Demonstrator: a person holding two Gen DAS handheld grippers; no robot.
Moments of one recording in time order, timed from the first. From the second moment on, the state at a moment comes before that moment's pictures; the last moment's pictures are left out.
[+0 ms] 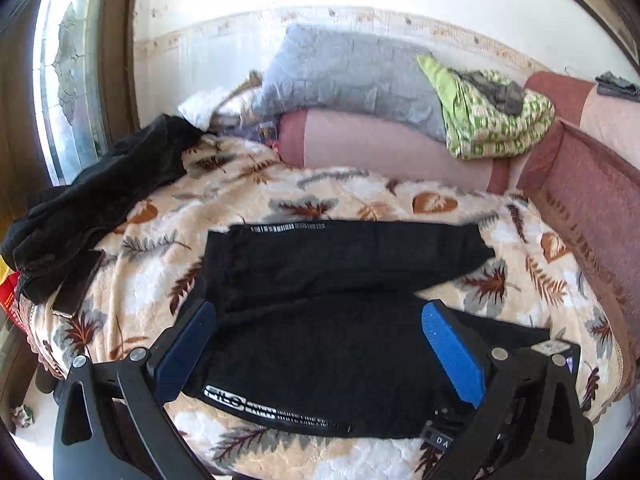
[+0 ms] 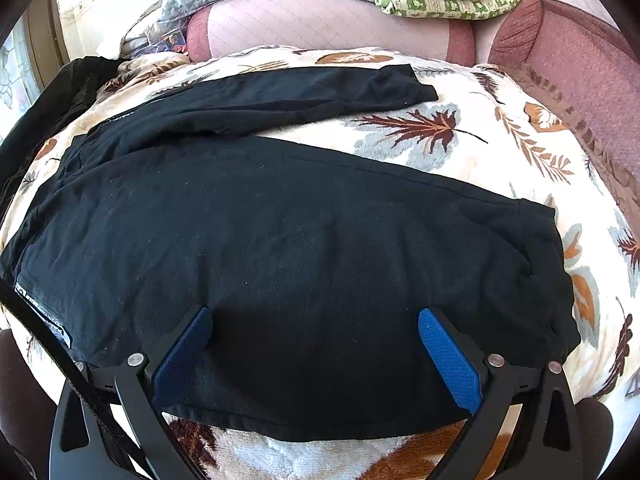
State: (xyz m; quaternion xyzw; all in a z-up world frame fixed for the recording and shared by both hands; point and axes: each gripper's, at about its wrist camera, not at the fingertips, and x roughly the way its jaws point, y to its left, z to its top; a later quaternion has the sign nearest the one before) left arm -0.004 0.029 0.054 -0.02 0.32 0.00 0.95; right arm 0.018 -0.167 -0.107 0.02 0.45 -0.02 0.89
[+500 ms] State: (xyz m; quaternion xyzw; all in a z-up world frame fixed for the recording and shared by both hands) left arm 0.014 0.009 0.009 0.02 0.41 -0.02 0.91; right arm 0.013 -0.166 -0.108 0.02 0.44 -0.02 0.90
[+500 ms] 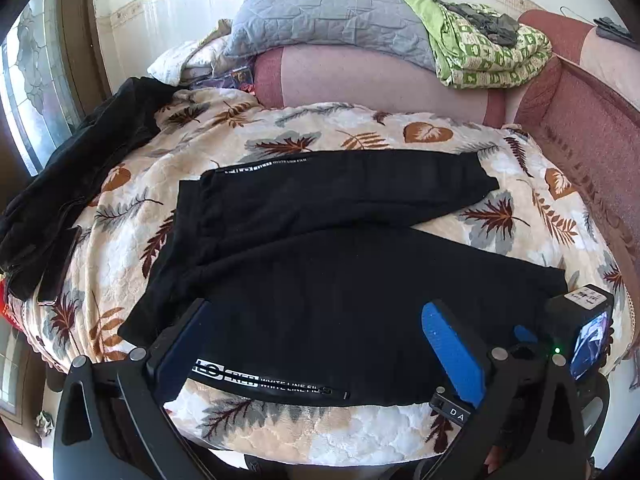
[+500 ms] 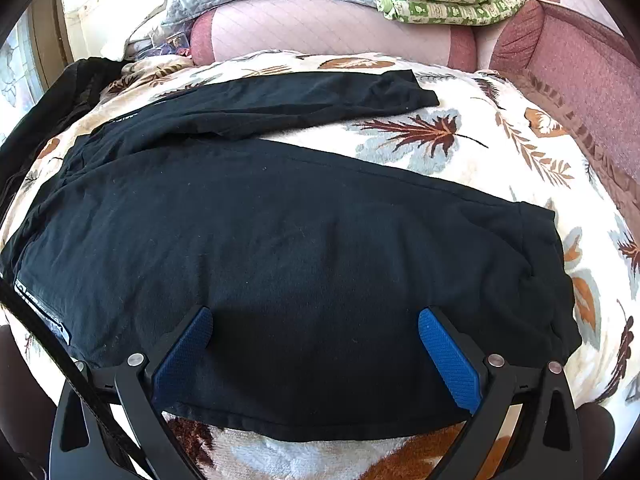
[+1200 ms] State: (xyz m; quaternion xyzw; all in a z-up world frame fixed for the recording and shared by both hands) left arm 0.100 0.059 0.017 0.02 0.42 -0.05 0.91; right arm 0.054 -0.208 -0.045 0.03 0.43 0.06 0.90
